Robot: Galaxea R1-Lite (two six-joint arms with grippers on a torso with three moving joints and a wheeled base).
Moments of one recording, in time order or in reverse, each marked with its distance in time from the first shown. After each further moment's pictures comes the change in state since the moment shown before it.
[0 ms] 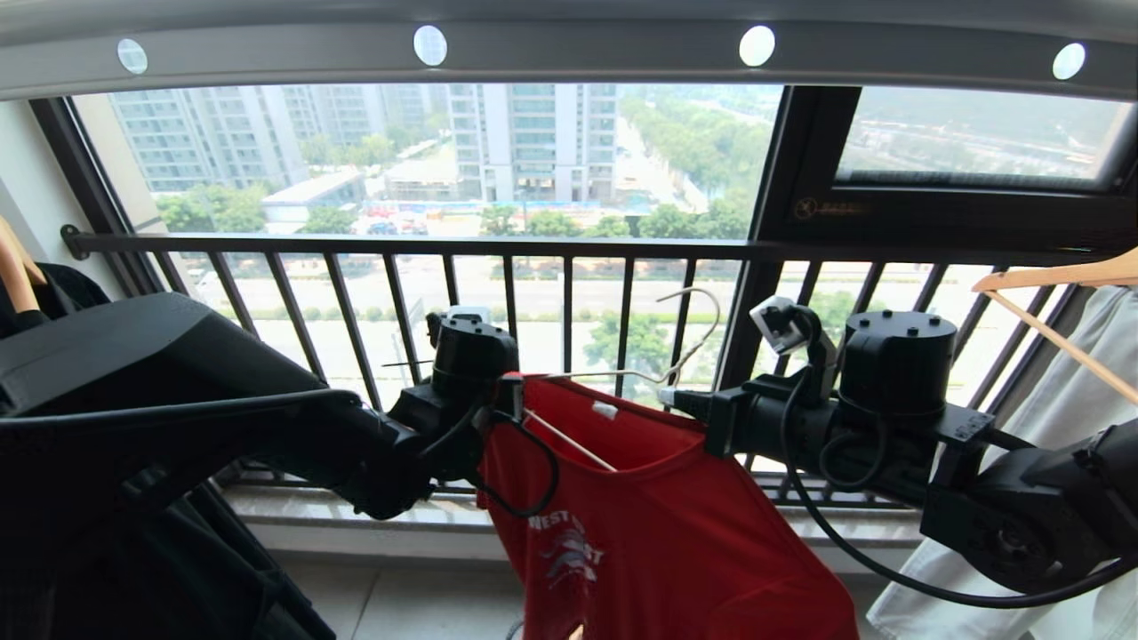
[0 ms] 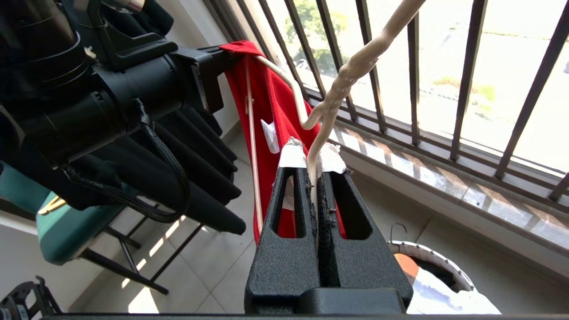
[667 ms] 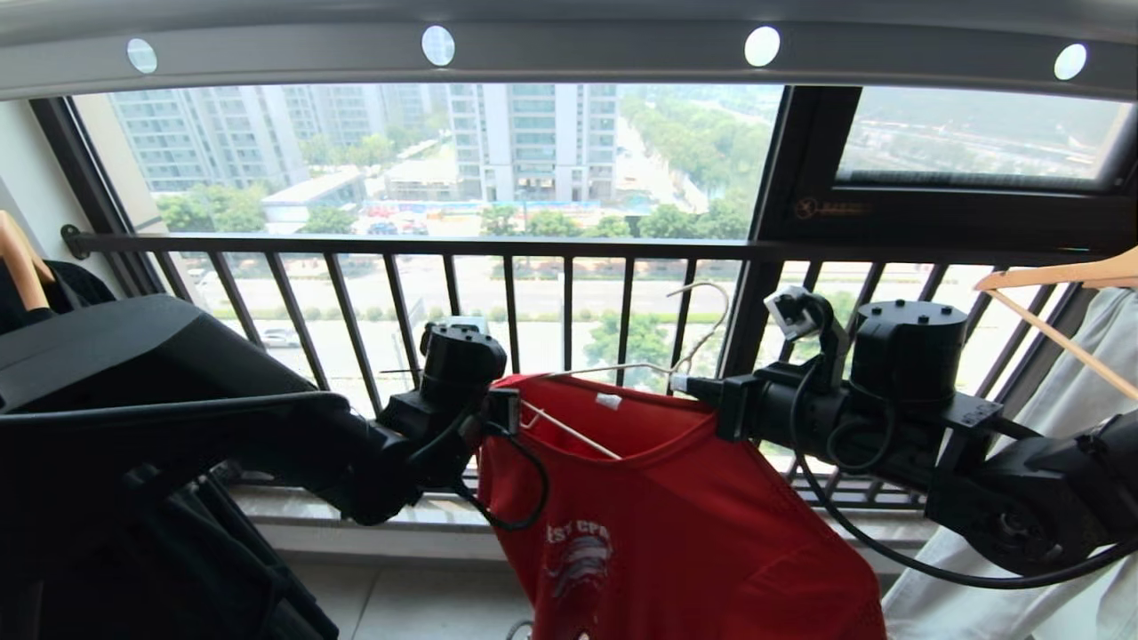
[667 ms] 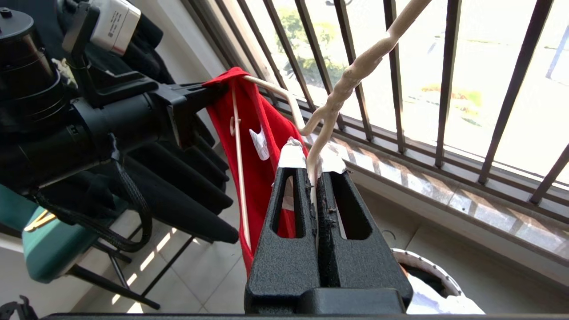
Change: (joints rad) left arm 0.016 -0.017 0.049 0.018 -0.107 0.018; right arm -0.045 0.001 -0.020 0.002 0.000 -0.001
